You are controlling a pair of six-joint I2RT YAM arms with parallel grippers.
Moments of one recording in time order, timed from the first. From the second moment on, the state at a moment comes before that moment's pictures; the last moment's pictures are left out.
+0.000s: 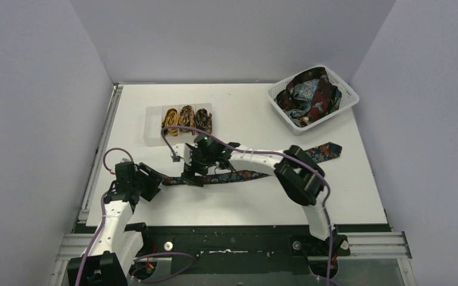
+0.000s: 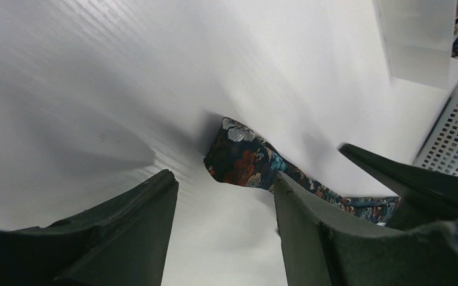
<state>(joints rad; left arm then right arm) 0.11 0.84 0.32 -0.34 0.21 -0.94 0.94 2.00 1.39 -0.14 -0.42 -0.43</state>
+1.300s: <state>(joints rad) 0.12 0.84 0.29 -0.29 0.27 -0.91 -0.30 1.63 0.79 0.02 -0.11 0.47</state>
